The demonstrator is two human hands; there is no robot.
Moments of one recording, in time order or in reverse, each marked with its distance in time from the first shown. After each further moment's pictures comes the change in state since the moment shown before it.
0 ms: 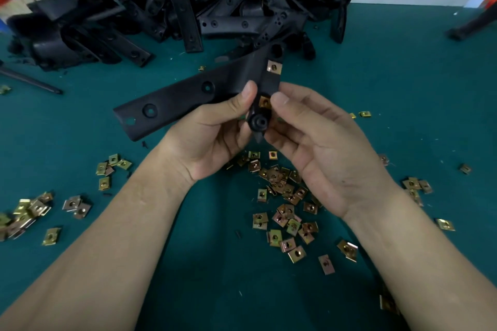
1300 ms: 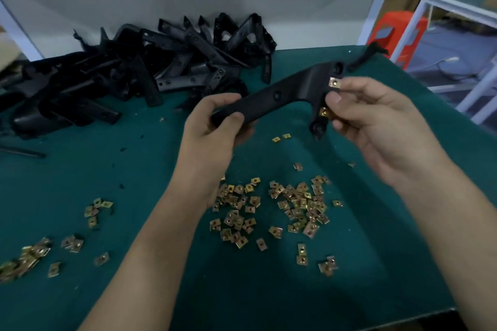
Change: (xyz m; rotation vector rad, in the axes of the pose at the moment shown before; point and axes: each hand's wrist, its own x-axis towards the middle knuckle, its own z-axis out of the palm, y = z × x) left_hand -0.032 0.014 0.126 0.336 0.247 0.319; right_hand -0.075 -0.135 -0.053 -0.369 0.417 -0.274
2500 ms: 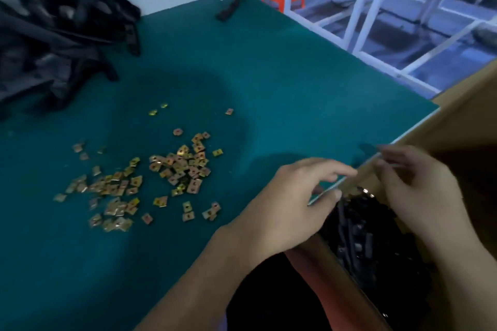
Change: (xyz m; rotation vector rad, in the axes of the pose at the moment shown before) left_hand -0.150 -0.088 0.177 0.553 -1.089 0.177; right_hand -0.209 0.049 -0.219 -0.926 0.652 0.193
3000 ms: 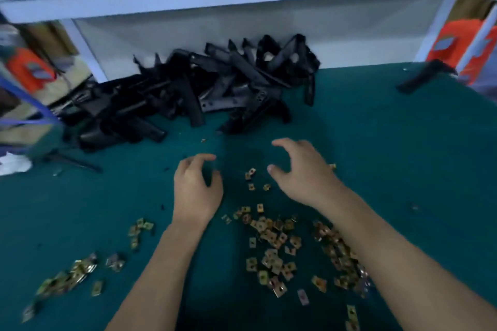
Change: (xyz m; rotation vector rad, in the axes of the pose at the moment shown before) left_hand -0.160 -0.149 -0.262 0.505 1.140 -0.703; right_hand 0.022 -0.294 0.298 -0.069 -0.760 -0.700
